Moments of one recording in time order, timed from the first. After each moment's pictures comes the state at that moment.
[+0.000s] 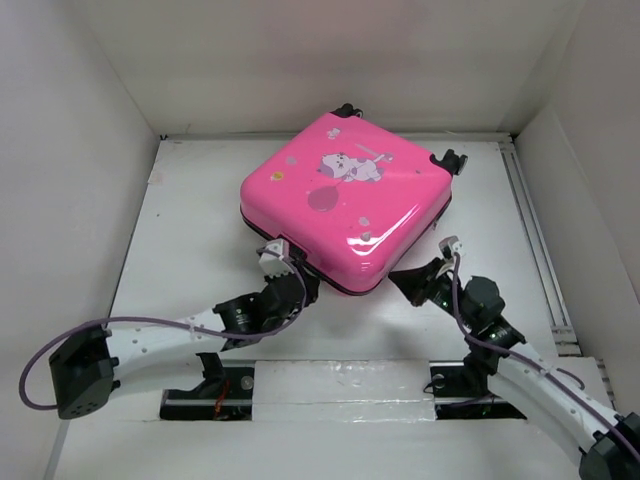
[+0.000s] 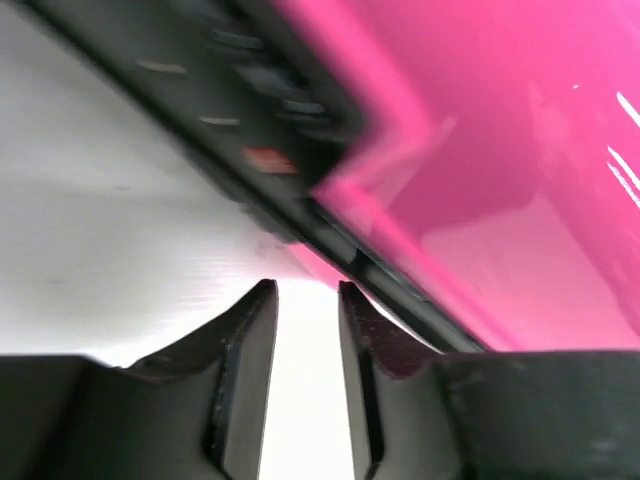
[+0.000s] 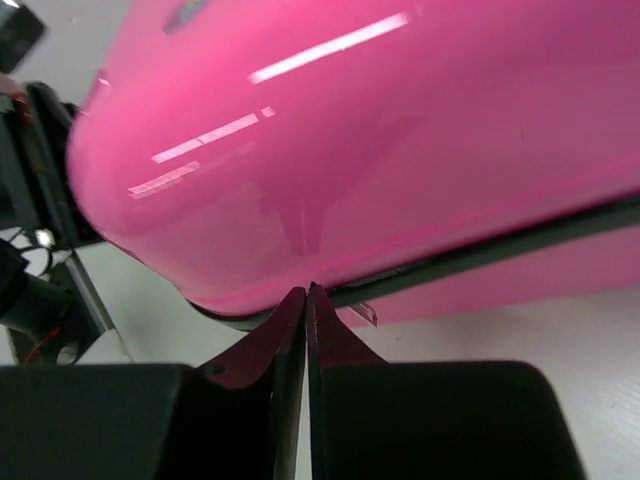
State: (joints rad) left arm -1.10 1.04 0.48 -0.02 -0.59 -0.98; right arm 0.53 0.51 0.17 0.31 -0.29 0.43
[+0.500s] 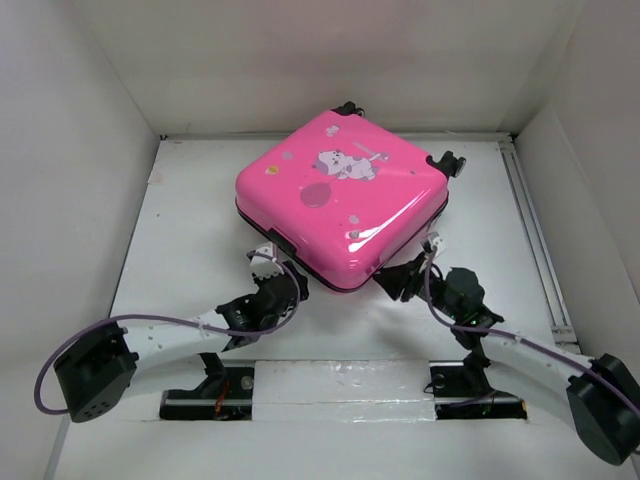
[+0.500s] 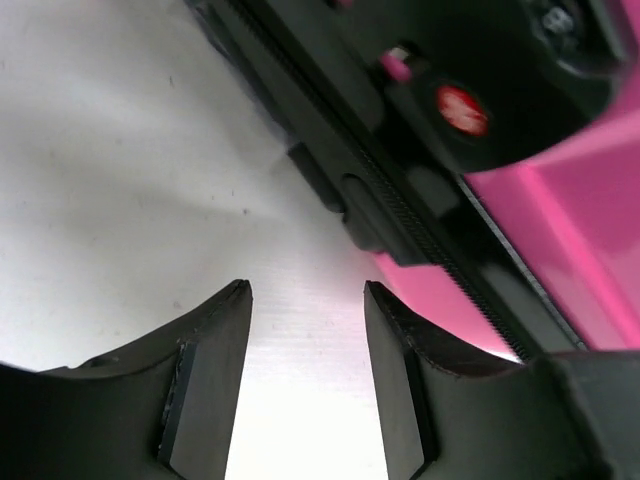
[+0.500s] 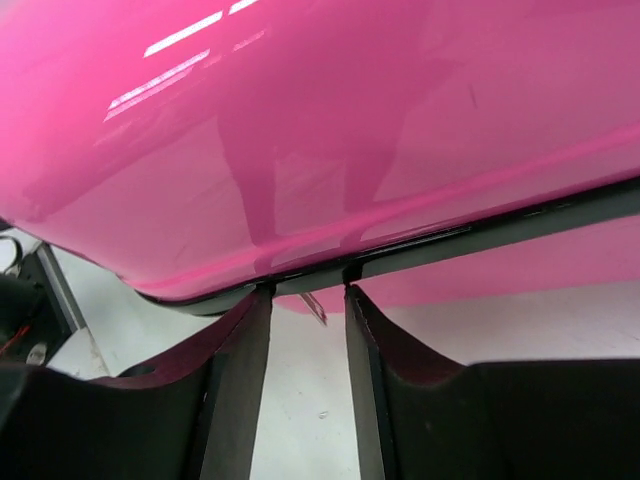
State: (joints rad) left arm -1.00 1.02 0.33 0.08 -0.65 -0.94; right arm 0.57 0.83 0.13 0.61 -0.23 0.44
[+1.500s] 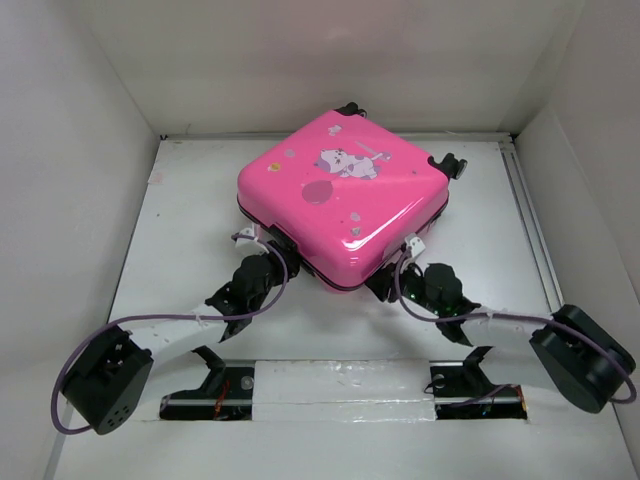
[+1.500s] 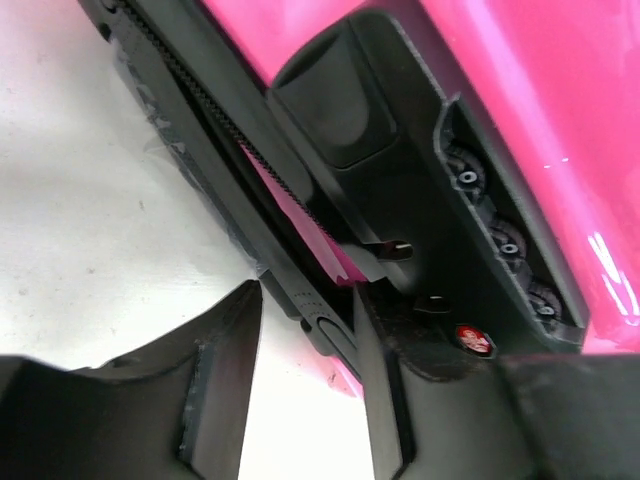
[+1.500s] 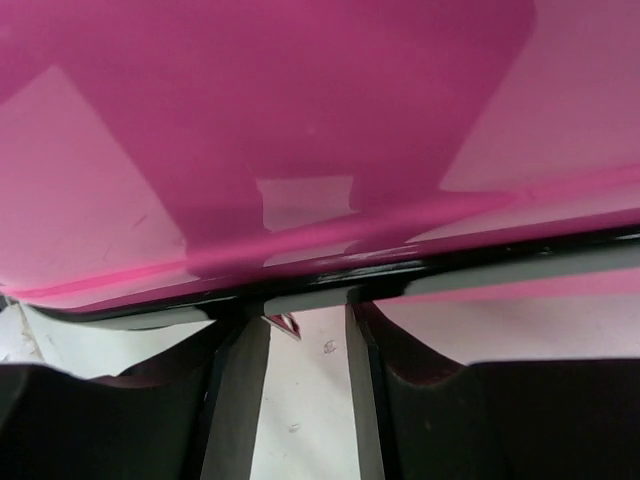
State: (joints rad) left arm -0.69 1.07 0.29 0.42 -0.34 -0.83; right arm 0.66 1.15 0.18 0.76 -0.19 0.35
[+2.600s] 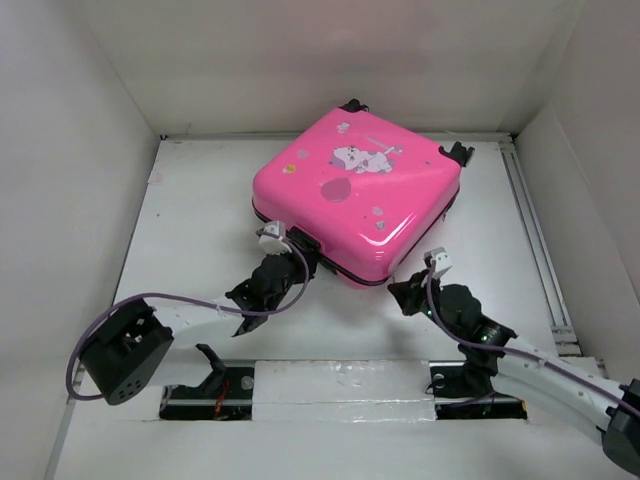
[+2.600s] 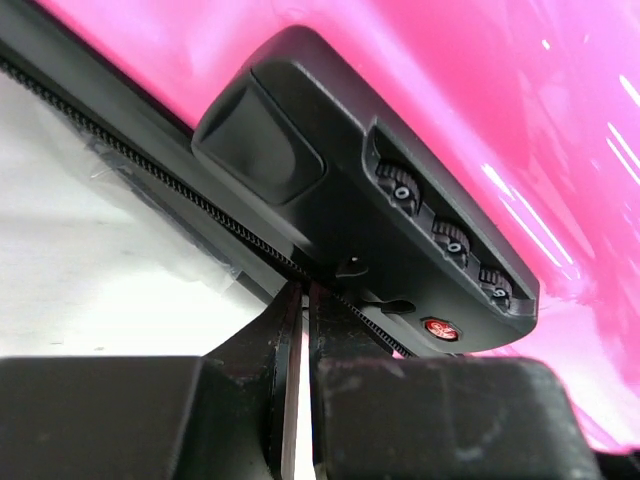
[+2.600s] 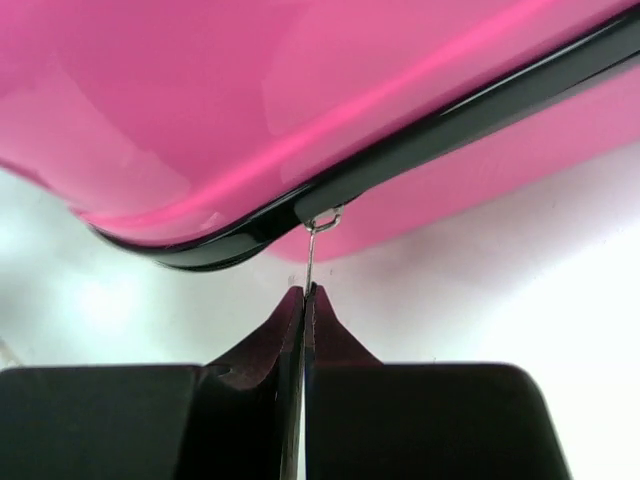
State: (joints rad) left arm -0.82 1.23 0.35 0.58 -0.35 -0.81; right arm 0.81 0.61 0.13 0.24 0.17 0.43
